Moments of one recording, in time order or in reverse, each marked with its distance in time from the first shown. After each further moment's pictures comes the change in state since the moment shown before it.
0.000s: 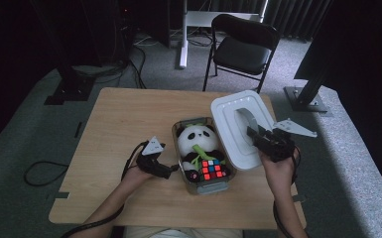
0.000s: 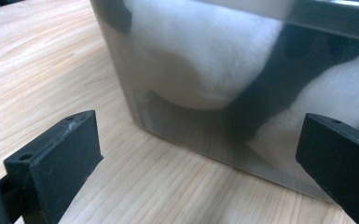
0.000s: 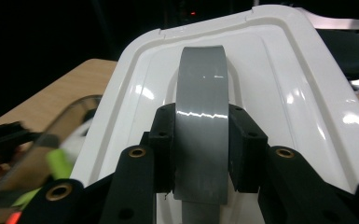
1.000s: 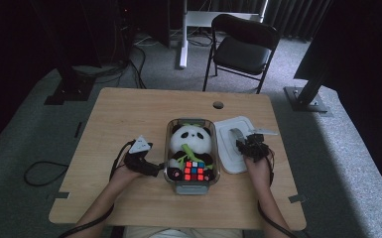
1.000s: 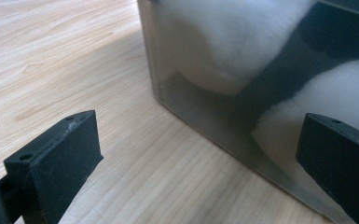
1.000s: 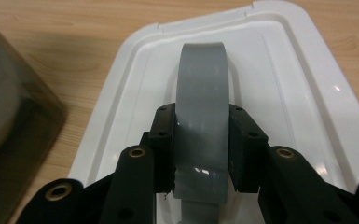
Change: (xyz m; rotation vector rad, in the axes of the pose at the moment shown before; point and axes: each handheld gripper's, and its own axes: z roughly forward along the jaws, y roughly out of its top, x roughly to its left) left arm 0.024 -0.018 -0.025 0.022 0.043 -0.038; right arm -0.046 -0.084 0.119 0.295 -0.142 0.078
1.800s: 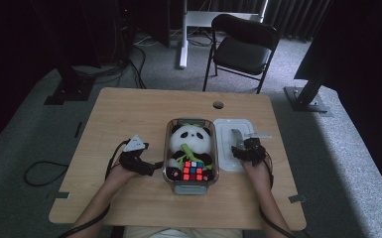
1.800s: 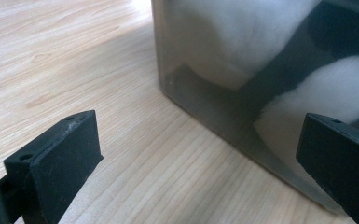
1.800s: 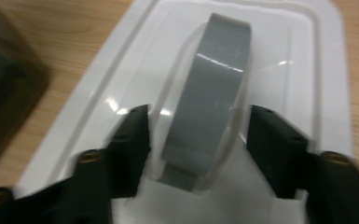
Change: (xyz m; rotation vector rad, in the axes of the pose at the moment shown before) left arm 0.012 -0.005 -0.008 0.006 -0.005 -0.036; right arm 0.002 -0.014 0.013 0.056 -0.019 -0.077
